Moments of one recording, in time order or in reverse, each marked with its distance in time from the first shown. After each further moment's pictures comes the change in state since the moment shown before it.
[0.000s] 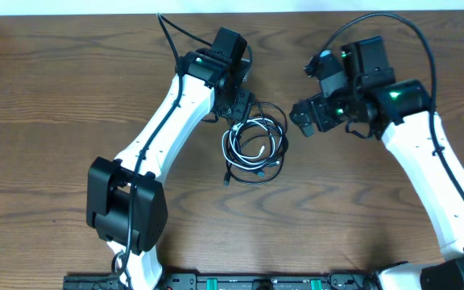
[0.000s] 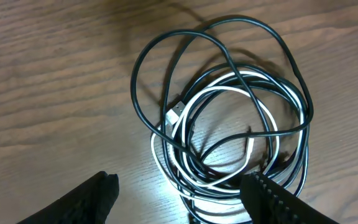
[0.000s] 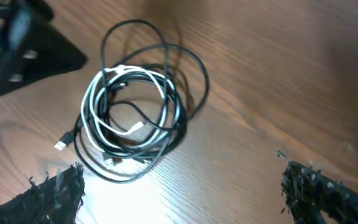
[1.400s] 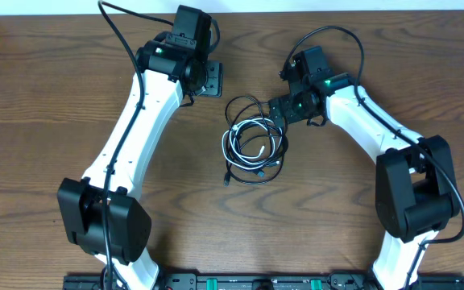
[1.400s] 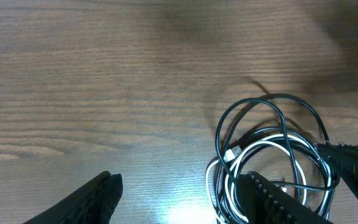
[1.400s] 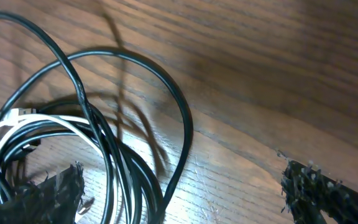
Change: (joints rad) left arm 0.123 -0.092 0.051 0.026 -0.121 -0.107; right arm 0.051 0.435 0.001 0.291 0.111 0.208
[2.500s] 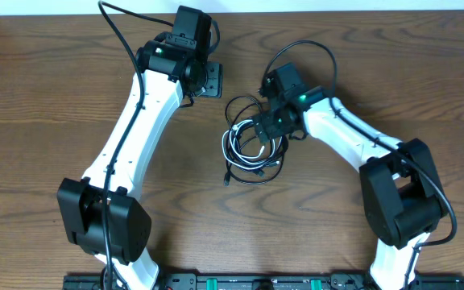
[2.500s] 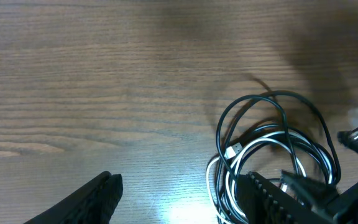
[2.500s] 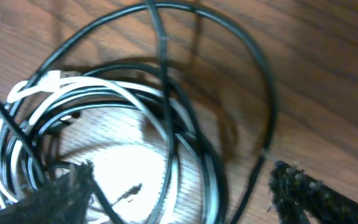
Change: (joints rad) left arm 0.000 0.000 0.000 -0.010 0.000 0.000; right arm 0.138 0.000 -0.047 0.014 0.050 0.055
